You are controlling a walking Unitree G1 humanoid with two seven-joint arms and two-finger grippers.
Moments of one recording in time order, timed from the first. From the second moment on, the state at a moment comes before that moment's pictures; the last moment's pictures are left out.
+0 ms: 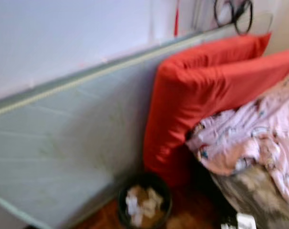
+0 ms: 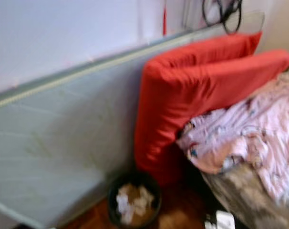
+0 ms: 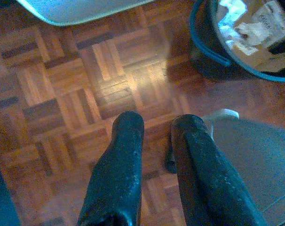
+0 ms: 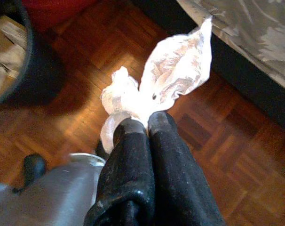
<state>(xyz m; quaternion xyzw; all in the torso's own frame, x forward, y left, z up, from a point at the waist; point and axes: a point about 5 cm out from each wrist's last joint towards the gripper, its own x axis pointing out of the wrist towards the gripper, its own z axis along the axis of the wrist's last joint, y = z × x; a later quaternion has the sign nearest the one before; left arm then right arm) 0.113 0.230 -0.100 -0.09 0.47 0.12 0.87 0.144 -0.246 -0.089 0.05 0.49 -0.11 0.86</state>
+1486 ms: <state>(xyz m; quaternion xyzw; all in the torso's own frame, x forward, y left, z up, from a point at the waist) 0.131 0.237 -0.093 -0.09 0.44 0.13 0.88 0.155 -0.239 -0.087 0.05 0.48 -0.09 0.87</state>
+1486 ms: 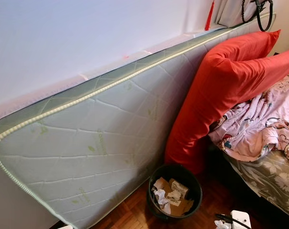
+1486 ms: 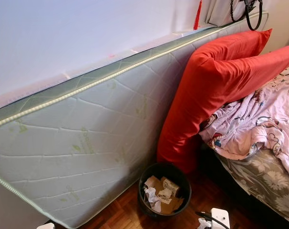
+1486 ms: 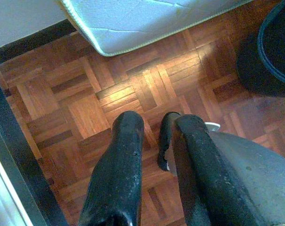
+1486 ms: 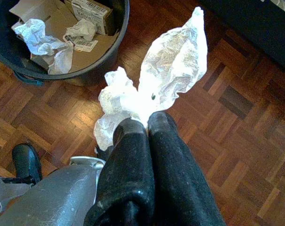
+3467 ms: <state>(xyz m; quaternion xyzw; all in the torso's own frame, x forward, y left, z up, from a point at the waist) 0.259 0.207 0.009 -0.06 0.07 0.08 0.99 0.293 -0.173 0.003 0.04 0.19 0.07 0.98</state>
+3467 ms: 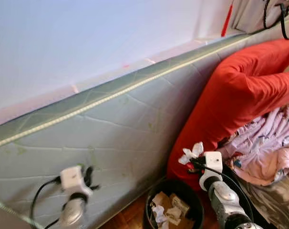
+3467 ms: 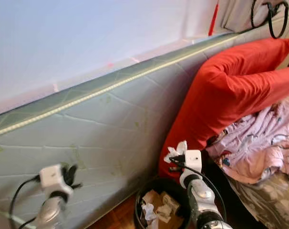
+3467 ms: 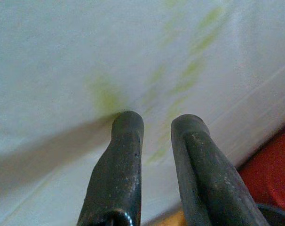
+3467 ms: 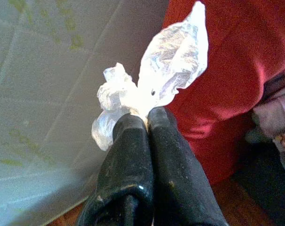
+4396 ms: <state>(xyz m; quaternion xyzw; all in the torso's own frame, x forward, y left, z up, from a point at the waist) 0.249 0.216 0.009 -0.04 0.08 0.07 0.99 0.271 -0.194 -0.014 0.02 0.21 0.00 0.98</state>
